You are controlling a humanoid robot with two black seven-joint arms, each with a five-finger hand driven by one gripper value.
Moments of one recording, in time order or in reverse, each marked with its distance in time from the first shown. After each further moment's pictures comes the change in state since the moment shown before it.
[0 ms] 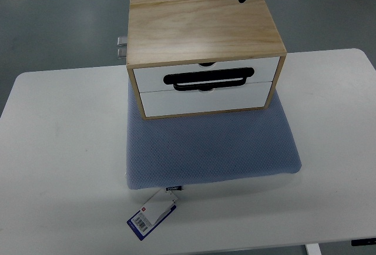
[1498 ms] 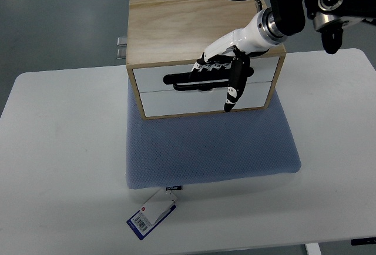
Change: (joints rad) left arm 0.000 0.000 0.004 0.001 -0.001 0.001 0.000; right arm -0.186 0.068 -0.085 0.239 0.011 -0.148 -0.103
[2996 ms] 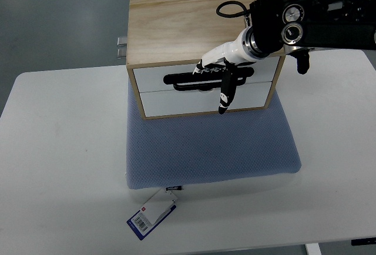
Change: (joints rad) left arm 0.000 0.000 -0.003 -0.002 0.000 0.000 0.000; right arm -0.051 0.103 -0.062 -0.045 -0.055 -0.135 -0.065
